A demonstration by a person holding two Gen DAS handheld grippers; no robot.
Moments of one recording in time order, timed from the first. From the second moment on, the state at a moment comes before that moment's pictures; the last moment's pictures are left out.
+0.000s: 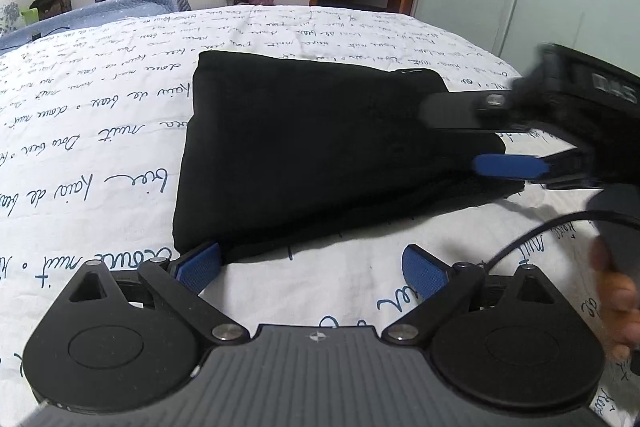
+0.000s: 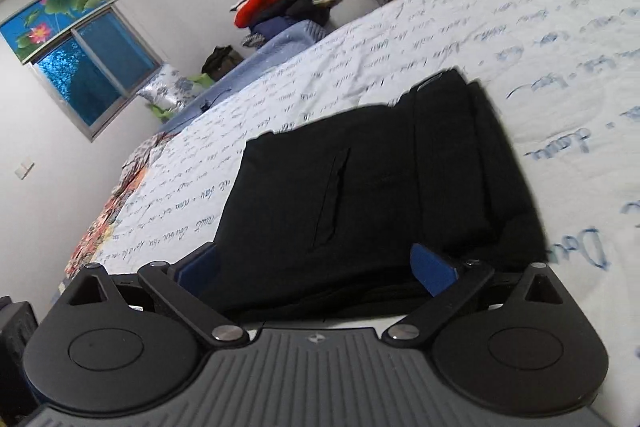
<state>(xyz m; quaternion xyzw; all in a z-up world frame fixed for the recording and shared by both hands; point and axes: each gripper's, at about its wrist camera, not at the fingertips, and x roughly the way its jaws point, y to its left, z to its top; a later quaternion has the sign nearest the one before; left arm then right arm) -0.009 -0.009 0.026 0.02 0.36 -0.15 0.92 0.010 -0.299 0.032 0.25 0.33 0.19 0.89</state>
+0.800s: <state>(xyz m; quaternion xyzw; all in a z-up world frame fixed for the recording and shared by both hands) -0.028 0.005 0.011 -0.01 0.32 -0.13 0.94 -0.026 -0.290 0.005 0.09 0.31 0.11 0.94</state>
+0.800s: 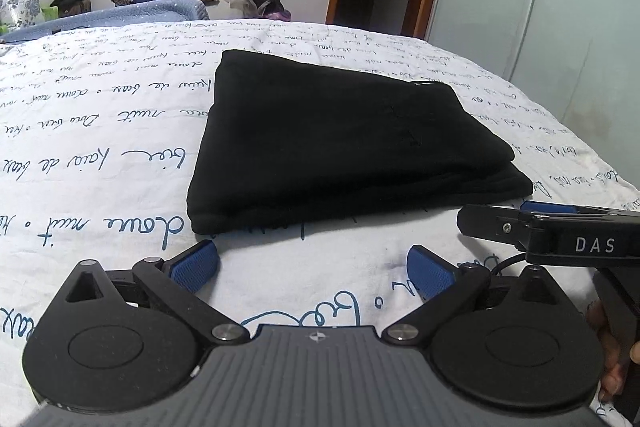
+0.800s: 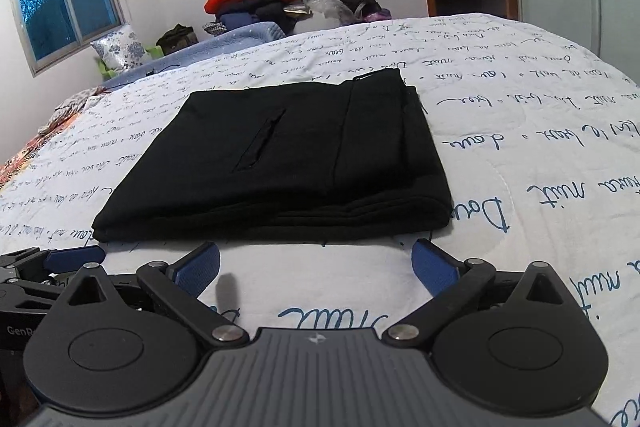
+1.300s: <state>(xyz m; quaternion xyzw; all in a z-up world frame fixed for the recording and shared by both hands) -0.031 0.013 0.011 -0.04 0.31 -0.14 0.94 -0.028 -0.293 0.006 0.10 0.30 0.11 0.94</state>
